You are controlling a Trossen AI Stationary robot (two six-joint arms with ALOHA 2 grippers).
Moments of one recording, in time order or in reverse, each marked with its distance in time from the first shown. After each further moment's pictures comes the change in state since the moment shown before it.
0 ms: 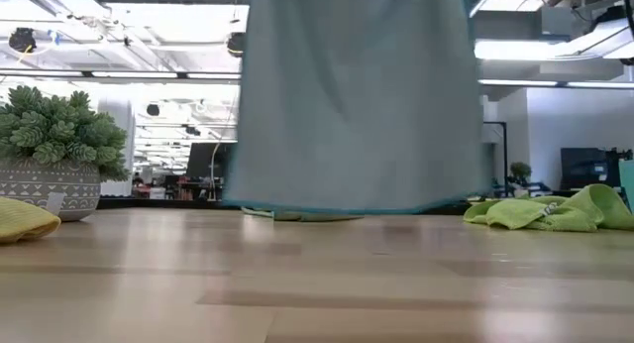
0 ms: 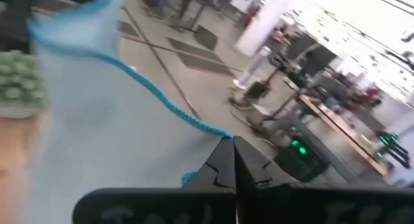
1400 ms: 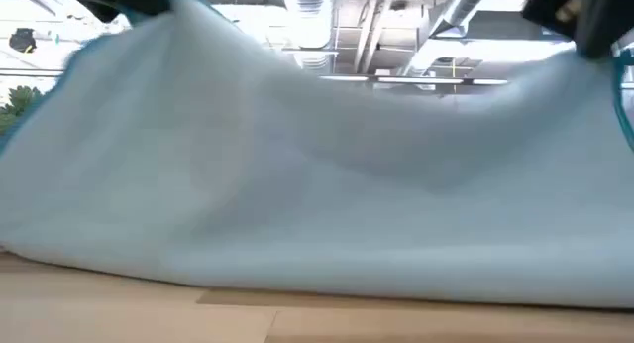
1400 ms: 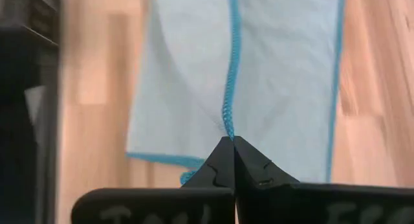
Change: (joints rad) left arm -0.376 0.002 -0.711 0.419 0.374 -0.916; right arm 0.188 0.338 -0.309 -0.037 -0.870 0.812
